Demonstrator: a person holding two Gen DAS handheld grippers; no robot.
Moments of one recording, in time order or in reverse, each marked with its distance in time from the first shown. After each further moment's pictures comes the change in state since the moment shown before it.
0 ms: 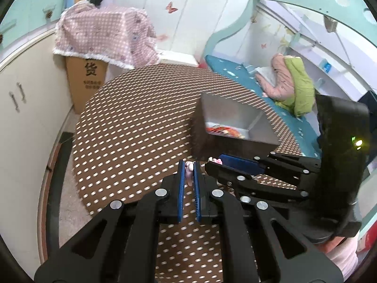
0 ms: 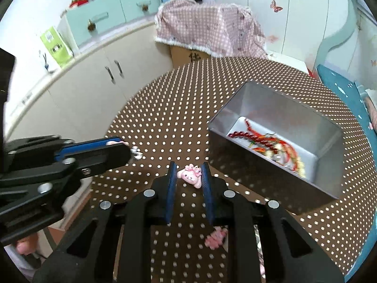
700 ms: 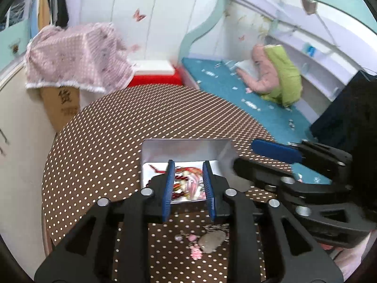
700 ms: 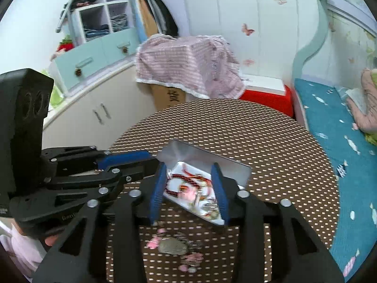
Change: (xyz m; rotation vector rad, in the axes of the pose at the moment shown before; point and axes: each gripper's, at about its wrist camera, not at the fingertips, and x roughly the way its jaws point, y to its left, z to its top) left arm 0.060 -0.074 0.073 0.147 0.013 -0.026; right arm -0.060 -0.073 0.018 0.071 -0.168 -0.054
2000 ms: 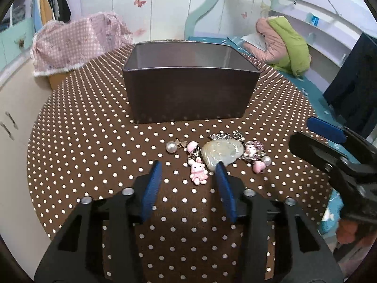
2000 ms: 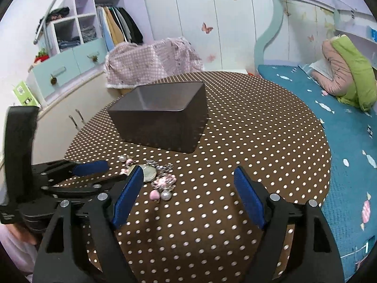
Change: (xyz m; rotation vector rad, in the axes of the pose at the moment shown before) left arm 0.020 -0.020 -0.151 0.091 0.048 0.111; right arm -0.030 -0.012 -0.138 0.146 -0.124 -0.146
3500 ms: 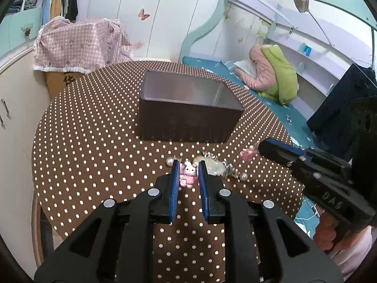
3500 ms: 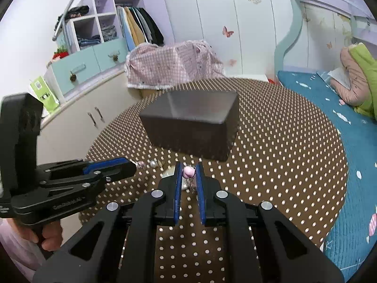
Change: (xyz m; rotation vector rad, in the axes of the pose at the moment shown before) left arm -0.051 0.019 0.009 -0.115 -0.116 -0.123; right arm -0.007 0.029 0.021 -0.050 -0.008 0.100
